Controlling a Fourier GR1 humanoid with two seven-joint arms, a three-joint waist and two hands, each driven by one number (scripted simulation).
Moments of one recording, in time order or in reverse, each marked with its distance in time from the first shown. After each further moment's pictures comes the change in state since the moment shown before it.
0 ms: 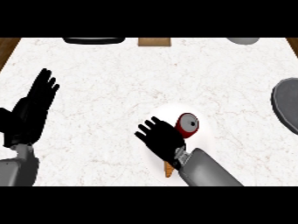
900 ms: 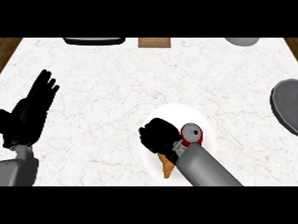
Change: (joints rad) left arm 0.006 -0.013 0.023 0.010 -0.013 -0.039 -0.014; right arm -0.035 0.053 -0.064 0.155 0.042 -0.167 -0.191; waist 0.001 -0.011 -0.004
